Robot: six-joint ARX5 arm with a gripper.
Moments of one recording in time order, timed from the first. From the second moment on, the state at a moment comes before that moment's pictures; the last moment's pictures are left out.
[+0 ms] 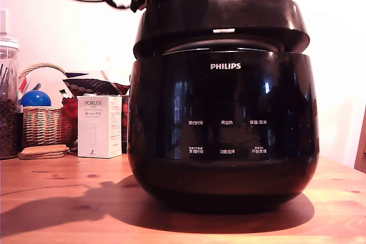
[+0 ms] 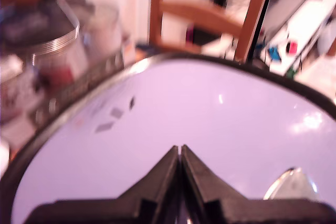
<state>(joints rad) -0.77 1.50 1.08 0.05 0.18 0.05</state>
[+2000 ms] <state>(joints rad) -0.75 1.24 0.73 0.41 -0.07 0.09</state>
